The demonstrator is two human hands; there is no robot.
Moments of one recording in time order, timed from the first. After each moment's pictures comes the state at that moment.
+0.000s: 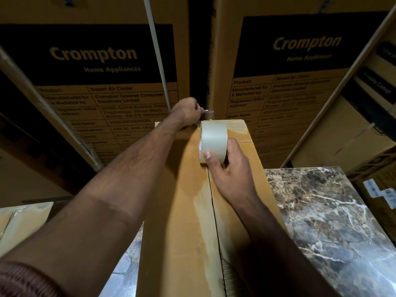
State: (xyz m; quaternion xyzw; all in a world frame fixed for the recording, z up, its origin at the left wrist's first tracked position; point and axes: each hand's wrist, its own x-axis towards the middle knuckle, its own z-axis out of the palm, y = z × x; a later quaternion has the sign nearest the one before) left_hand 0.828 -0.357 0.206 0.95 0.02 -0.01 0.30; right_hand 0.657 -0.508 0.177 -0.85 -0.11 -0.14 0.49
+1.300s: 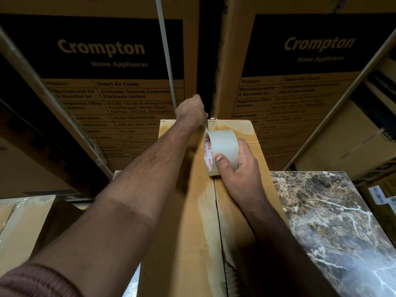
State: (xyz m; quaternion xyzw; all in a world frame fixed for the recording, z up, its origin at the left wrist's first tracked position) left_hand 0.828 -0.369 0.195 0.97 0.09 0.03 0.23; right_hand 0.651 -0.509 0.192 -0.82 -0.11 -0.12 0.55
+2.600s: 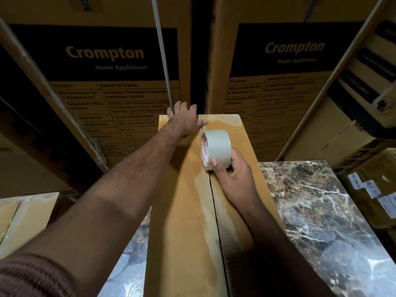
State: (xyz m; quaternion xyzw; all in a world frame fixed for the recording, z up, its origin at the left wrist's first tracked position) left_hand 0.777 -0.355 0.198 0.99 0.00 -0.07 0.11; right_hand 0.603 -0.517 0.178 -0.82 -0.07 -0.08 0.57
